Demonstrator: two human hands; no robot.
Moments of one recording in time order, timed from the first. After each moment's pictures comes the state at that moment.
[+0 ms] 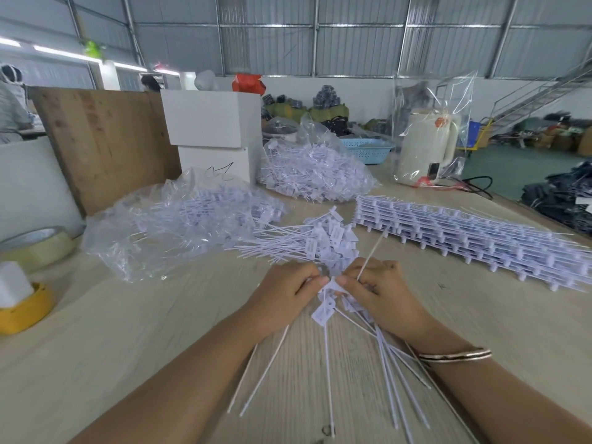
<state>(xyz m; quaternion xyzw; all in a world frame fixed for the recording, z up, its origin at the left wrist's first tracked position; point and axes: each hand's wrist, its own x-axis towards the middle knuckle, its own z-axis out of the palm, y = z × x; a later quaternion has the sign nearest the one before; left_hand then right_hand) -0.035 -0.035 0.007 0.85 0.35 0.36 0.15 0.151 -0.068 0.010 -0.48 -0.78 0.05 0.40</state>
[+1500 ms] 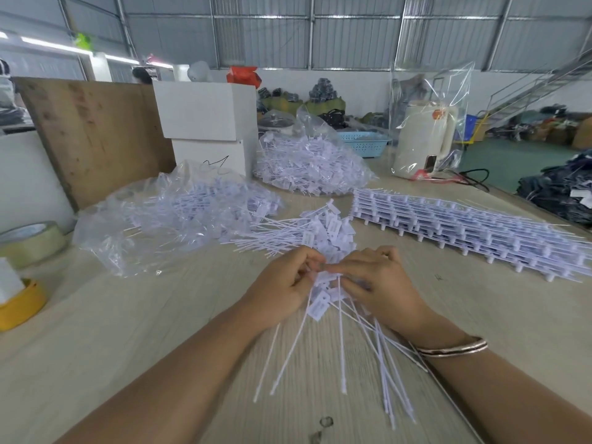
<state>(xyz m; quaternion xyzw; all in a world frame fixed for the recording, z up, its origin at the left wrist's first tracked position) -0.036 -0.036 0.004 0.82 0.37 0.37 0.24 0.155 -0.068 0.009 -0.45 -0.82 -0.08 0.36</state>
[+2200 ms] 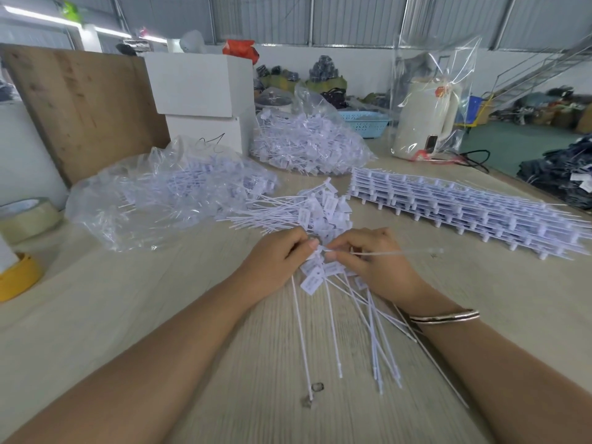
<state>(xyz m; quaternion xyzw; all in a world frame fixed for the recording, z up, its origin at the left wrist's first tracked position) -0.035 -0.037 0.009 0.83 0.37 0.38 0.17 0.157 -0.060 0.008 -0.45 -0.80 0.06 0.40</state>
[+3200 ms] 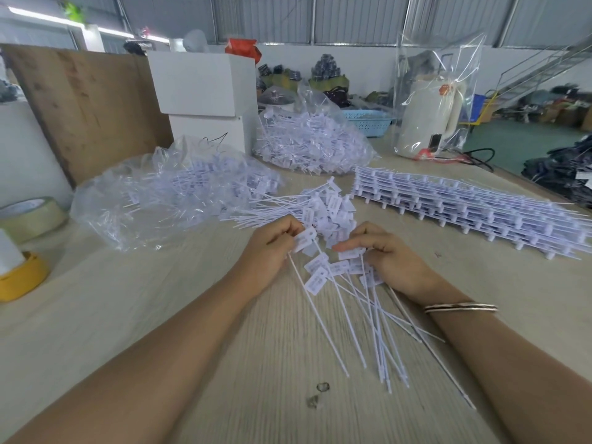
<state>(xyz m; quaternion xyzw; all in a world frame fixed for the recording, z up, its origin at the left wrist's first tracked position) -0.044 -0.036 0.012 0.71 0.36 0.46 0.38 0.166 -0.062 0.015 -0.46 -0.74 0.28 0.40</state>
